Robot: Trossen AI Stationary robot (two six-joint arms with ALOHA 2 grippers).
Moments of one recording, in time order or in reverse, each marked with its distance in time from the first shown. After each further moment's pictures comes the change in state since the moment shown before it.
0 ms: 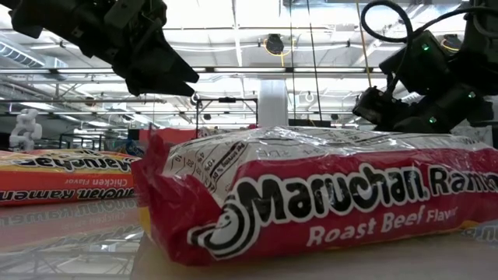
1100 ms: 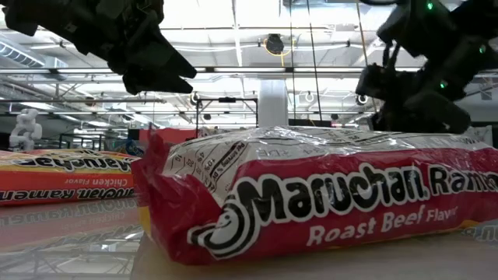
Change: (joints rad) left arm -0.026 0.000 0.000 0.009 0.000 -0.021; right arm 0.124 -0.230 0.205 -0.704 0.126 0.125
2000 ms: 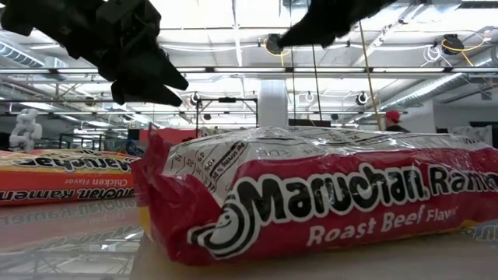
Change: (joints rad) left arm -0.013 -0.014 0.000 -0.111 -0.004 -0.179; right arm -0.023 -0.001 0.441 -0.015 0.067 -0.319
